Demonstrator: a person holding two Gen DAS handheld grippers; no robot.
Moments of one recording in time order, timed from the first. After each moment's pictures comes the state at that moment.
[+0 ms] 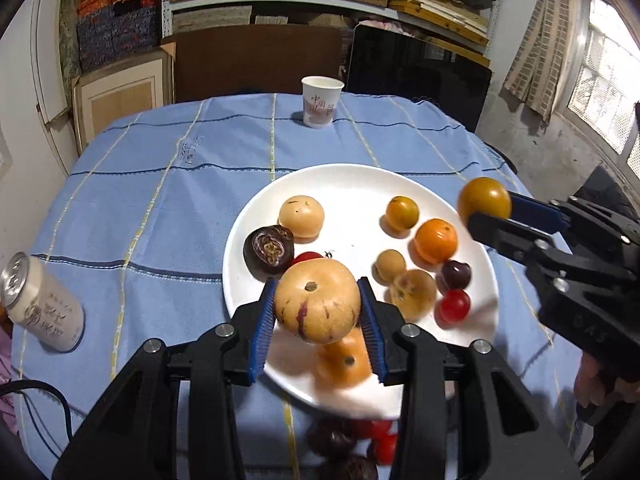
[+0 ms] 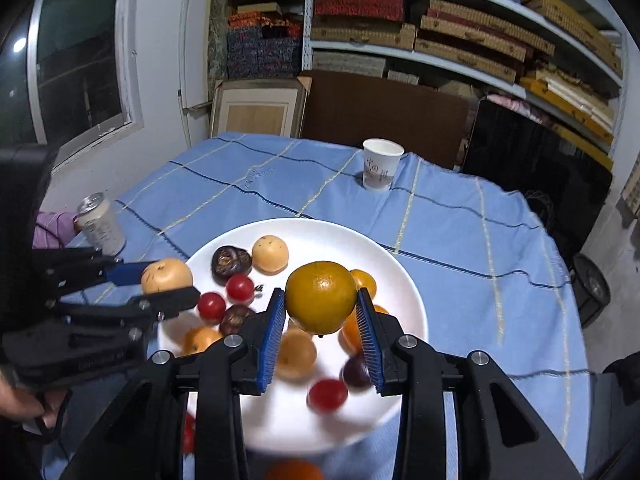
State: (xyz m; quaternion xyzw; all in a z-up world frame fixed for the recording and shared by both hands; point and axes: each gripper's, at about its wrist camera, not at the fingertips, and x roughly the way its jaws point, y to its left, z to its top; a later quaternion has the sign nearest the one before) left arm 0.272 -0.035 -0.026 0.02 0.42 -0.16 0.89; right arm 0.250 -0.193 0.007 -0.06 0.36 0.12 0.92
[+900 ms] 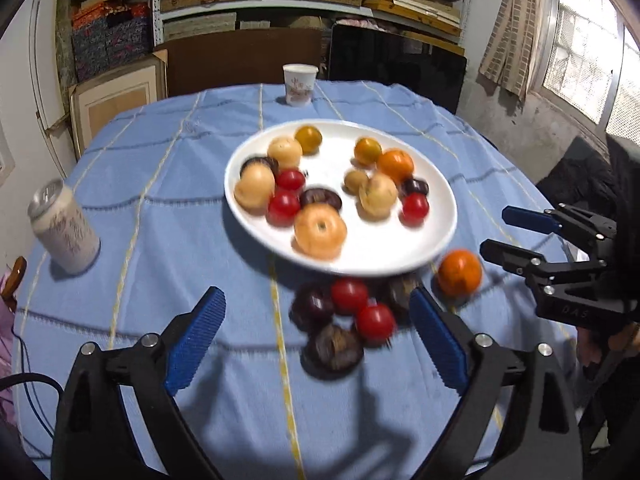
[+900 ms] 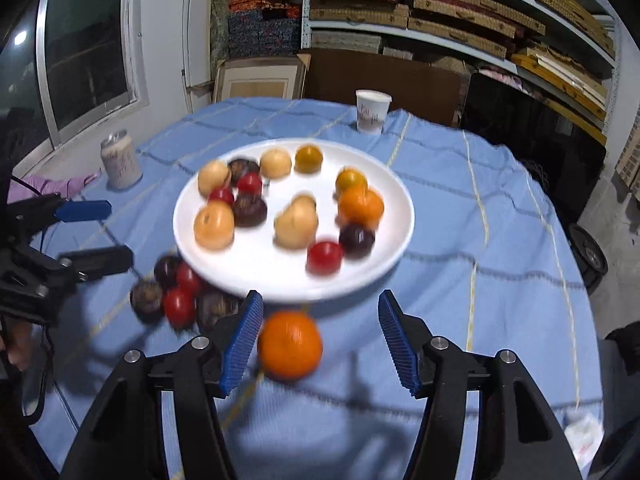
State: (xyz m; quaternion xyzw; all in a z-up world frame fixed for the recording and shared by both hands) left arm 0.151 -0.015 -0.044 0.04 0.40 -0.18 0.90; right arm 0.138 -0.225 -0.039 -0.06 0.39 0.11 0.91
